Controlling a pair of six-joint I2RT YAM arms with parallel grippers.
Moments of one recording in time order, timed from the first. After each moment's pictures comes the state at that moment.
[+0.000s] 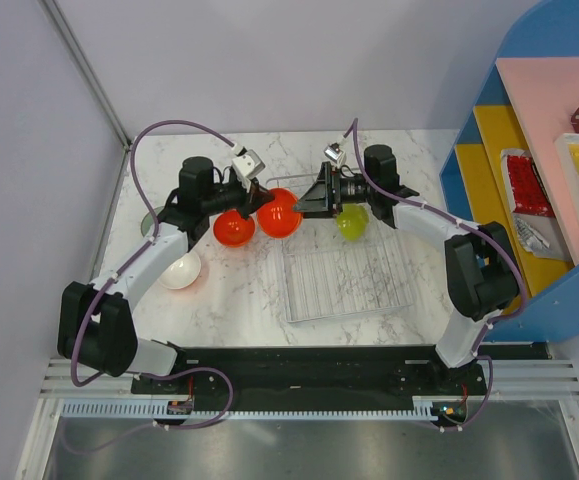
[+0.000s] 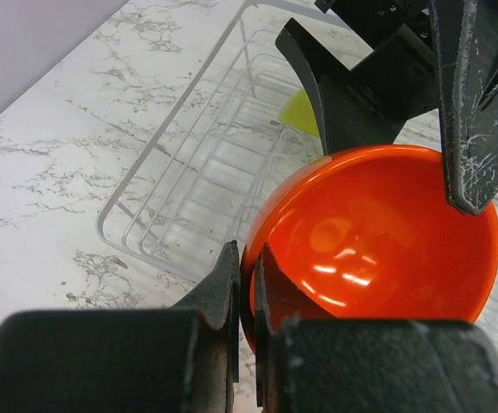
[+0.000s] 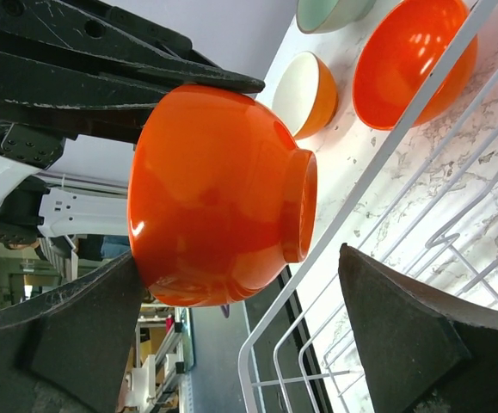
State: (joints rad) left arm -0.33 1.40 1.02 0.05 0.64 0.24; right arm 0.38 1.78 1.21 0.23 -1.08 0.81
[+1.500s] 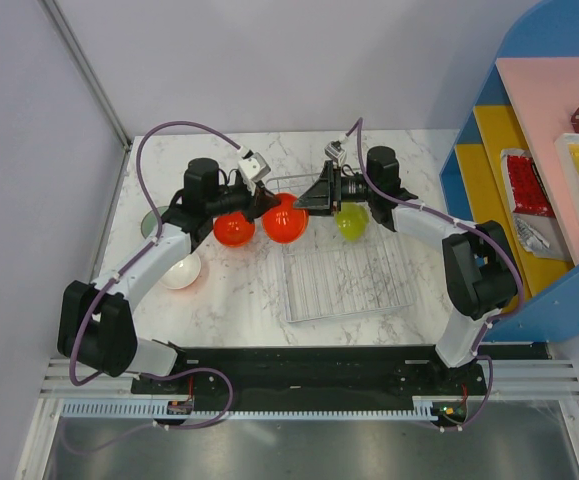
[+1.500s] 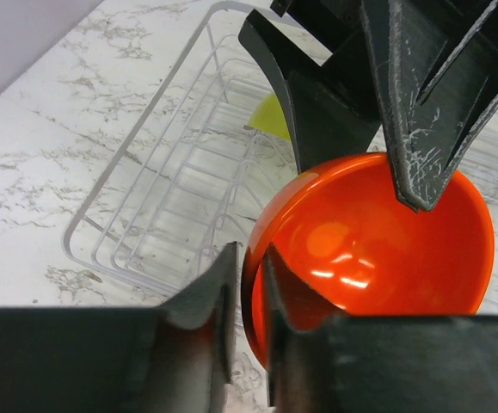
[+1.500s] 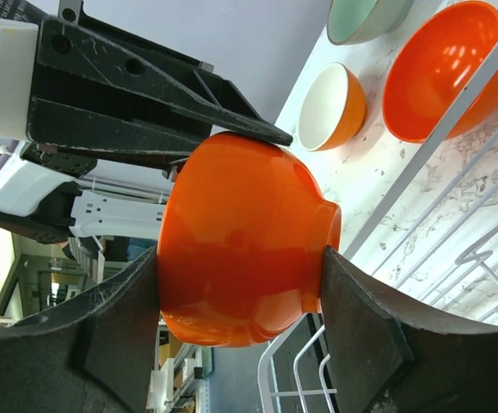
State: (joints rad) left arm -0.37 1.40 1.02 0.05 0.66 0.23; right arm 0.38 1.79 1.17 0.43 -1.11 0.98
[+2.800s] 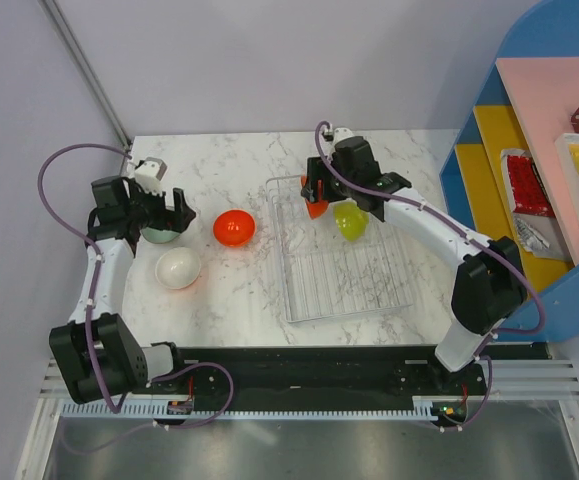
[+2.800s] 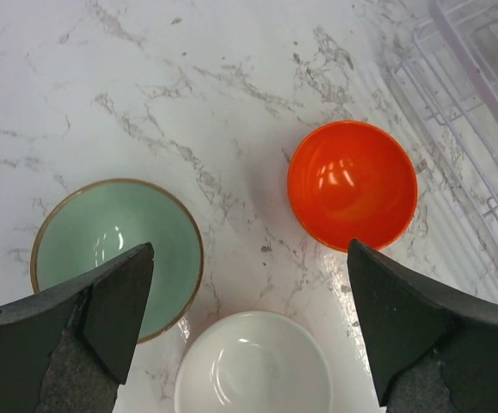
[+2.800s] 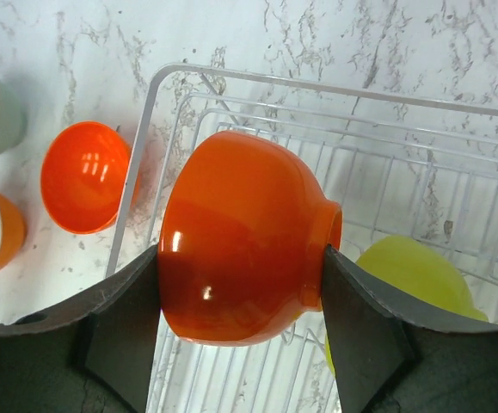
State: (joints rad) left arm 0.23 1.26 0.96 -0.29 0.57 0.26; right arm 0.52 1.71 1.44 -0.32 -0.09 0.33
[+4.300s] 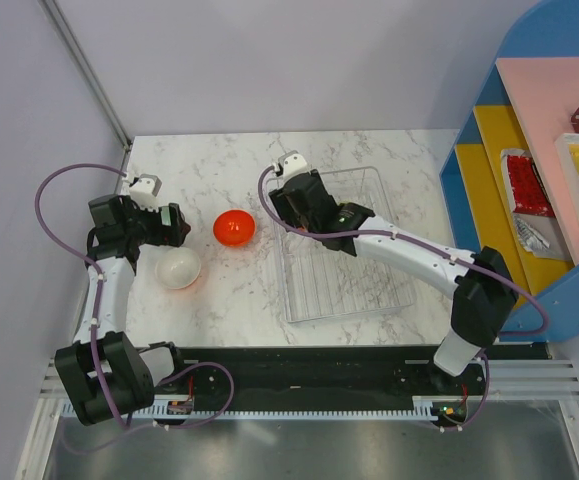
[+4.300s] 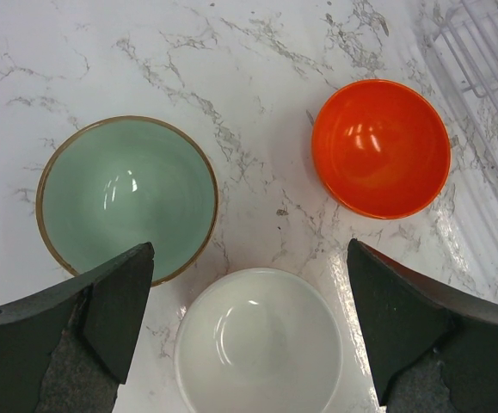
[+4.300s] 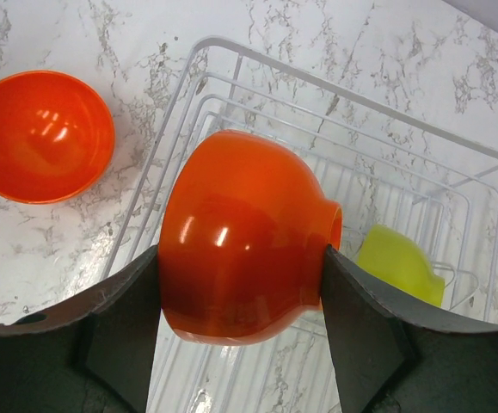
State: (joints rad) left arm 0.30 1.14 0.80 -0.27 0.53 0.26; right arm 0.87 1.68 1.41 -0.30 0.47 0.09
